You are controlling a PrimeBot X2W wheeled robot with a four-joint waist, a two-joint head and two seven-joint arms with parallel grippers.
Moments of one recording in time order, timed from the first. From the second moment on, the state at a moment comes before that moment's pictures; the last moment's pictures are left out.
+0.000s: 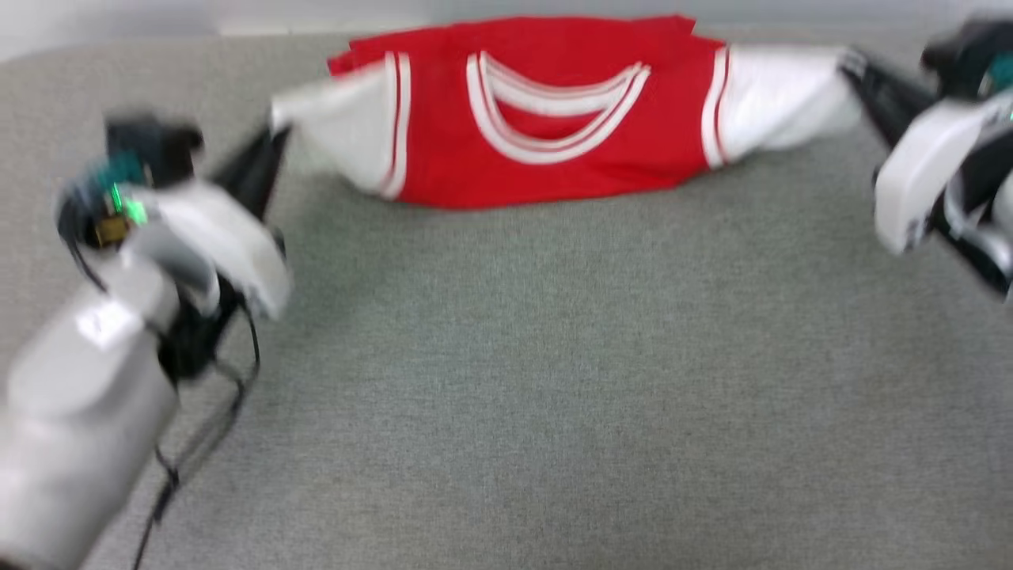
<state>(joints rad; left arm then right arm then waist) -0.91 0.59 -0.80 0.56 -0.88 -0.06 -0.21 -1.15 -0.59 1.02 0.77 0.72 0.13 -0.15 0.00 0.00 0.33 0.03</state>
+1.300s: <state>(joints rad) 0.17 0.75 -0.64 0.11 -1.07 0.27 -0.26 0.08 -0.78 0.57 0.29 0.79 0.13 0.07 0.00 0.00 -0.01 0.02</state>
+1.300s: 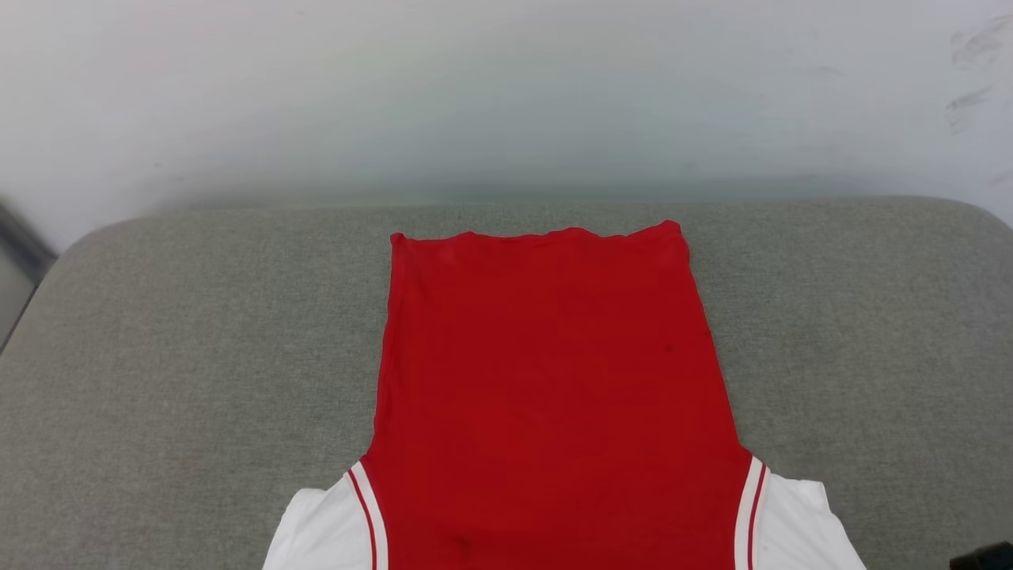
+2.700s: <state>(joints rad) -0.23 0.55 -0.66 -0.08 -0.74 0.25 -0.26 -1.13 -0.75 0.40 0.33 0.61 0.13 1.21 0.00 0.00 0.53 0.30</state>
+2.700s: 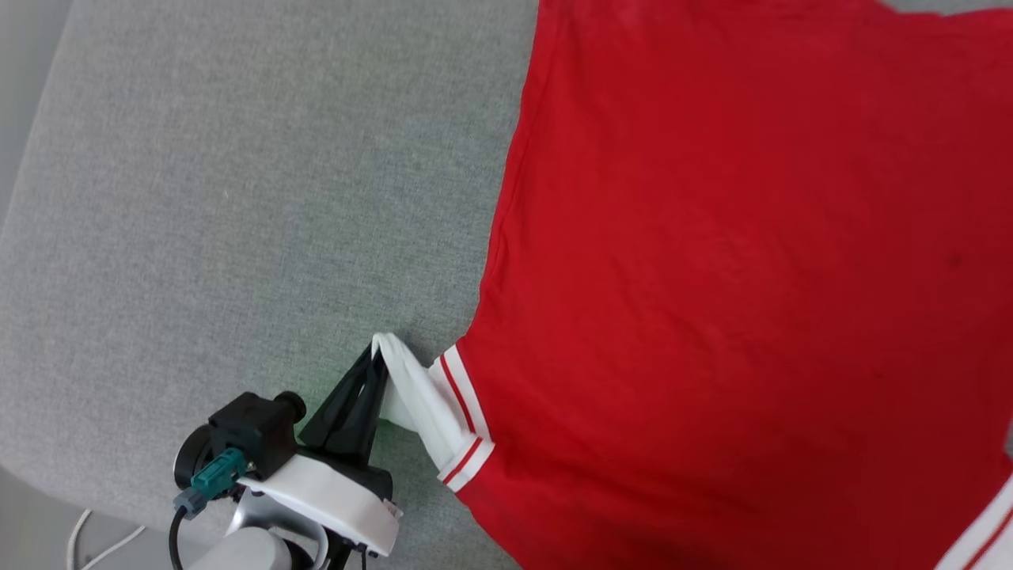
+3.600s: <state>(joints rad) -0.17 0.52 -0.60 -0.03 -0.70 0.23 -0.26 -1.05 -0.84 0.59 0.30 0.75 0.13 1.00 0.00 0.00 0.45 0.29</state>
